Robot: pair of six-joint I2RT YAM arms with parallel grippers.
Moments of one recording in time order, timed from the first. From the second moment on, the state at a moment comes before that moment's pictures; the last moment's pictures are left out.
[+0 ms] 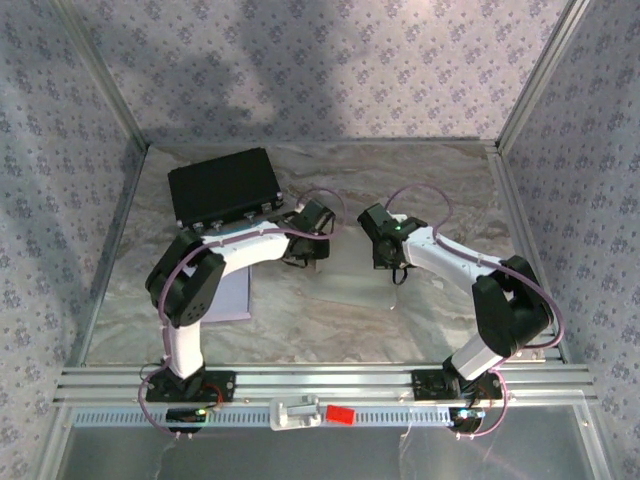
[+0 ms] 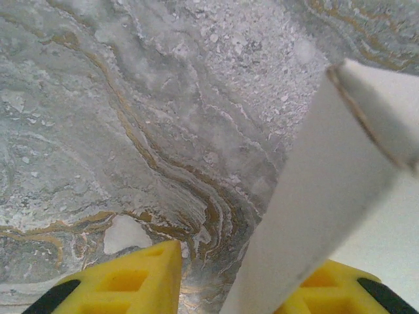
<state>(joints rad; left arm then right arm) -0.76 1.87 1.25 -0.44 -0.09 -0.69 0.59 1.57 1.04 -0.77 0.38 0.58</state>
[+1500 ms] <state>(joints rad) -0.82 1.94 1.38 -0.62 -0.26 -0.66 0.58 1.60 1.04 -0.77 0.32 0.61</state>
